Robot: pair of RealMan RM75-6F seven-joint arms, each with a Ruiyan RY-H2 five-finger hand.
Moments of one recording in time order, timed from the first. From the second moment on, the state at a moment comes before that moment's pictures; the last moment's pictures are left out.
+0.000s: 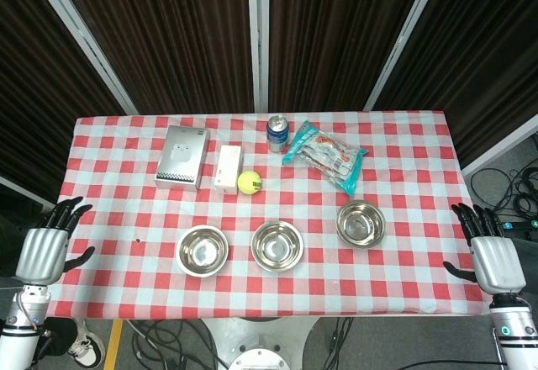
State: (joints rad) left arm -0.15 -1.29 -0.06 -1.46 1.53 1.50 0.06; right arm 0.13 -1.12 0.06 -1.57 -1.47 1.39 -0.03
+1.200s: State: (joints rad) left arm -0.13 -1.27 -0.07 -1.43 1.52 1.53 -0.02; right arm 0.29 -1.32 0.04 -1.52 -1.56 1.21 -0.37
